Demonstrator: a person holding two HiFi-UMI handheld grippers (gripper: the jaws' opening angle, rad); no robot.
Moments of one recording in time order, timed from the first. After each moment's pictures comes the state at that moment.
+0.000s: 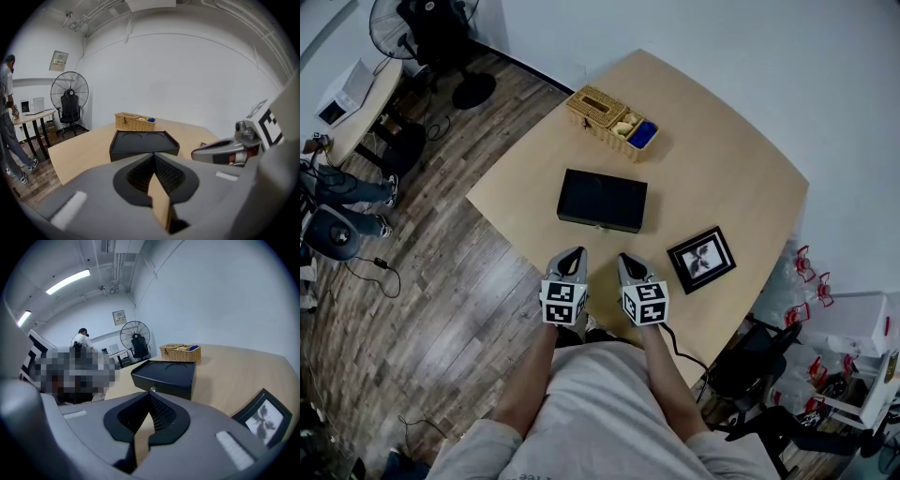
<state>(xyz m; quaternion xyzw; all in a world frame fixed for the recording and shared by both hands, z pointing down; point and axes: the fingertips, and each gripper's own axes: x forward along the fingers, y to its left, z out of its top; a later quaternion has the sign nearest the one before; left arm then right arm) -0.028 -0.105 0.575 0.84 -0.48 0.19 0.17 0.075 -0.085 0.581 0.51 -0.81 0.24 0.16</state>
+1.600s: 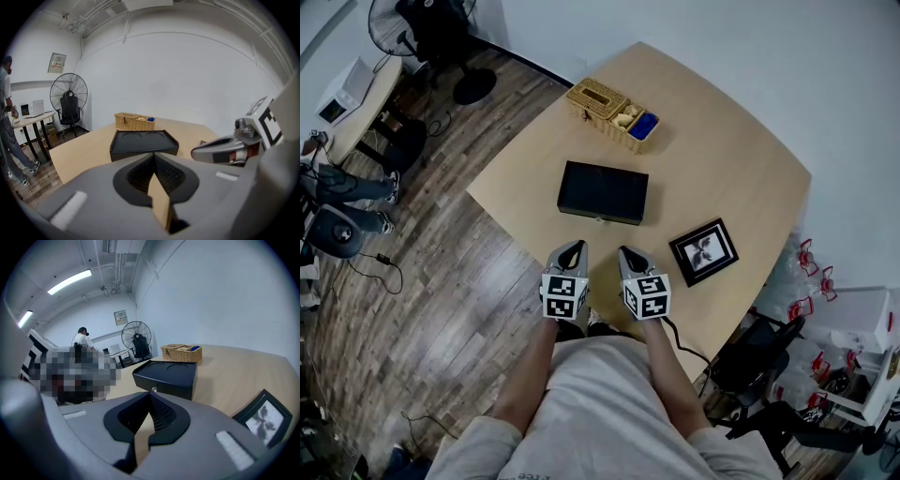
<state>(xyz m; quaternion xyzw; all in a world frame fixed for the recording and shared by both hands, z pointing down) -0.028 -0.102 0.574 0.84 -0.48 0.20 0.16 0.073 -0.084 0.579 0.51 -0.81 0.23 0.16</state>
